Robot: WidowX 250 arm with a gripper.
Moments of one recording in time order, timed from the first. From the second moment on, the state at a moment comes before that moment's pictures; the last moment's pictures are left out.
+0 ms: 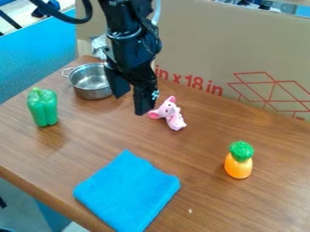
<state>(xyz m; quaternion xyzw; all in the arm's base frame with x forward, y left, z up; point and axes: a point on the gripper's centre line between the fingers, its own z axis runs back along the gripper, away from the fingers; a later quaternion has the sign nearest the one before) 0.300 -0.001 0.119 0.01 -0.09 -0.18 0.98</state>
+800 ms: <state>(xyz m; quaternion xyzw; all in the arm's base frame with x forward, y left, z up) 0.361 -0.021 0.080 -0.05 -0.16 0.13 0.98</state>
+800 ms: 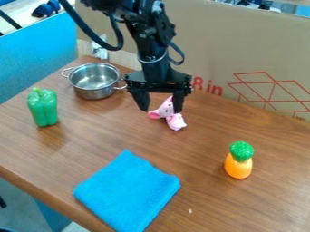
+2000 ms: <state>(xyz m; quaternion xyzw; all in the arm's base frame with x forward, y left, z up) 0.376 -0.027 0.032 -0.03 -0.10 0.30 0.95</state>
